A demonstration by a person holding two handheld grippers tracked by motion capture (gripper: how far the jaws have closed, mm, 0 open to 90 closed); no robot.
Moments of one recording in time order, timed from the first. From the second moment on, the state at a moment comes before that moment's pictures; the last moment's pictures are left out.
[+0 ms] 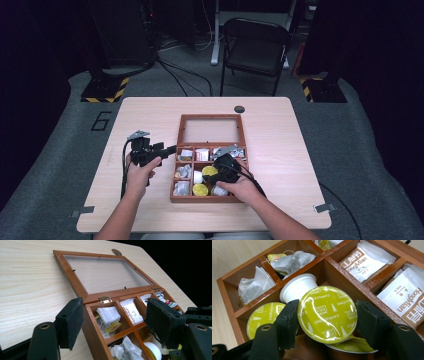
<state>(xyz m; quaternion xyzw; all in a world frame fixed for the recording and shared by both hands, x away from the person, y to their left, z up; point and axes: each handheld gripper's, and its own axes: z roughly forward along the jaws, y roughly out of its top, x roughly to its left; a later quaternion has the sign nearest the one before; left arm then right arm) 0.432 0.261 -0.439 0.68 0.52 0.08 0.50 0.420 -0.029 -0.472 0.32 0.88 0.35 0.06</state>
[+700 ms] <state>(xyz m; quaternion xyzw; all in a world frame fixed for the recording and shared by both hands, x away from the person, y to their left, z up) 0.438 0.261 -0.442 0.68 0.53 0.08 0.50 0.415 -0.040 -0.452 0.31 0.87 0.38 0.07</state>
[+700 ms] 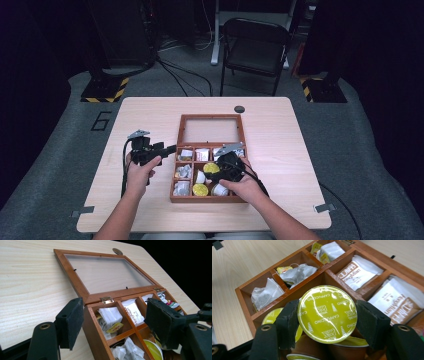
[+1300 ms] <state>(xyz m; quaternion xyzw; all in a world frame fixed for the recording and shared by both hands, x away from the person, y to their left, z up) 0.449 0.255 -0.445 0.69 0.52 0.07 0.50 0.431 -0.105 -0.437 0.40 0.82 0.40 0.11</state>
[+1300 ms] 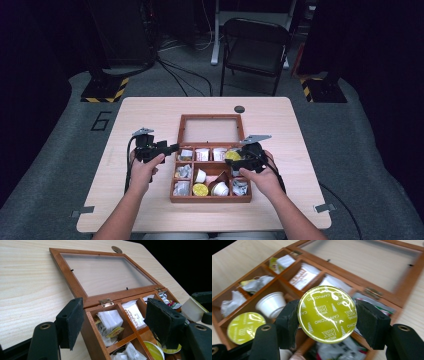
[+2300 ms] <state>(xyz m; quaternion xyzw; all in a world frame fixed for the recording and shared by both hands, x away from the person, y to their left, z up) 0.454 0.253 -0.445 0.69 0.52 0.07 0.50 0.464 -0.208 -0.470 0.54 0.75 0.33 0.19</state>
